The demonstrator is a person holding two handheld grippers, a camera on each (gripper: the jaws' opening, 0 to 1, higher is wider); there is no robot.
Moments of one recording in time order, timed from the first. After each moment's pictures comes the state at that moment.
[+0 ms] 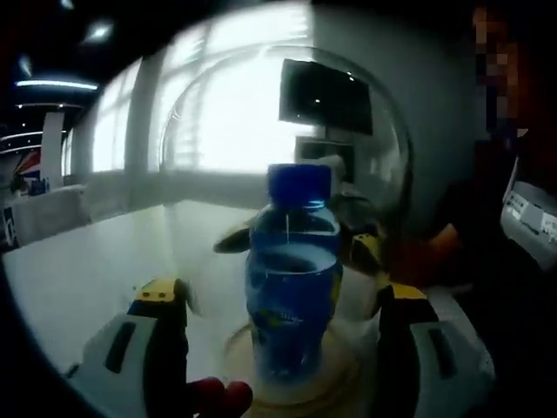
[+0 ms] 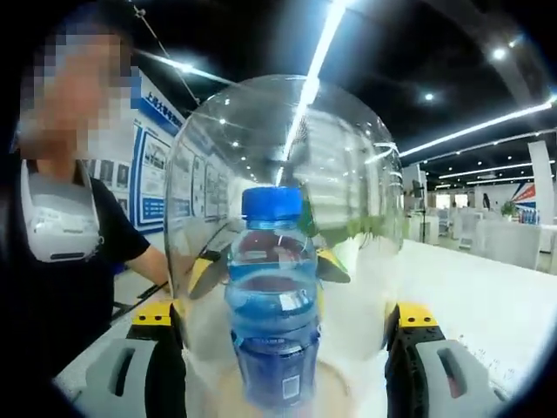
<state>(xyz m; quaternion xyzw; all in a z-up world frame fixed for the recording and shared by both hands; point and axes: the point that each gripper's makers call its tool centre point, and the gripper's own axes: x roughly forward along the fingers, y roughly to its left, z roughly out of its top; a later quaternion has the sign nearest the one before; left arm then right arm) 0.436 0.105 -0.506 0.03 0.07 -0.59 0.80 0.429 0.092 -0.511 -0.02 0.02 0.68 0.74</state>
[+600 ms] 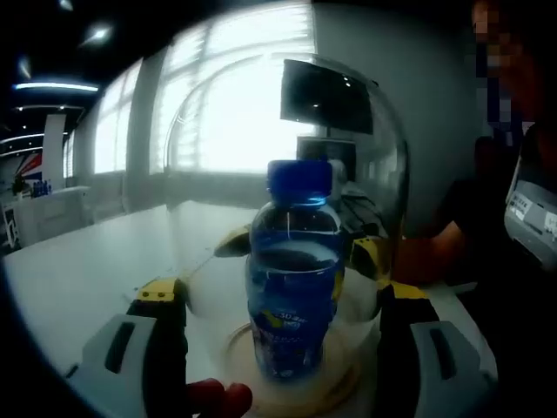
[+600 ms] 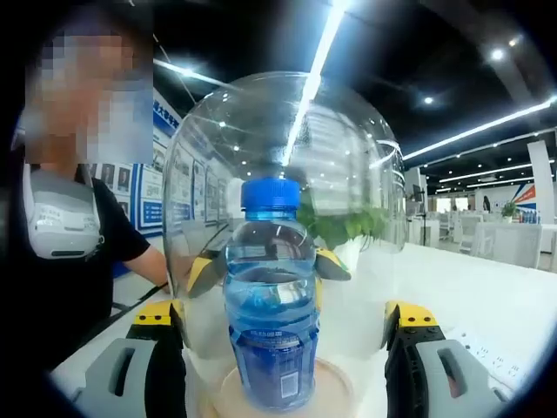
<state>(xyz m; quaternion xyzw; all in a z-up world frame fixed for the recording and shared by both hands) 0.441 0.107 -0.505 0.03 0.06 -0.59 0.81 0.429 0.090 -0.513 -0.01 0.00 0.68 0.73</state>
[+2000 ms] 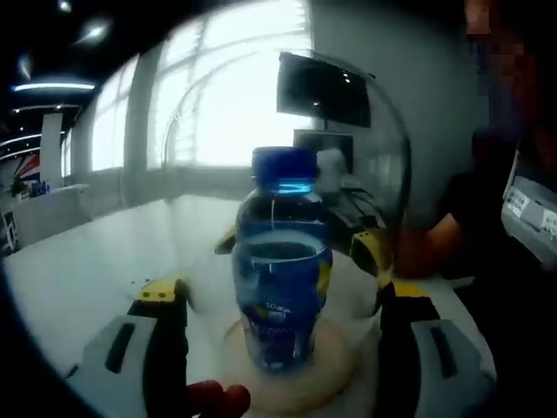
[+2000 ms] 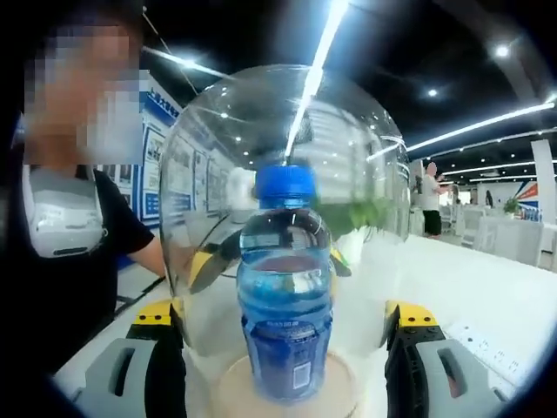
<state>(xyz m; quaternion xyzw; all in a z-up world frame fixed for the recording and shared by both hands) 0.426 0.104 -0.513 0.04 0.07 -0.59 0.80 0.421 0.089 -0.522 -0.03 0.02 0.68 0.73</state>
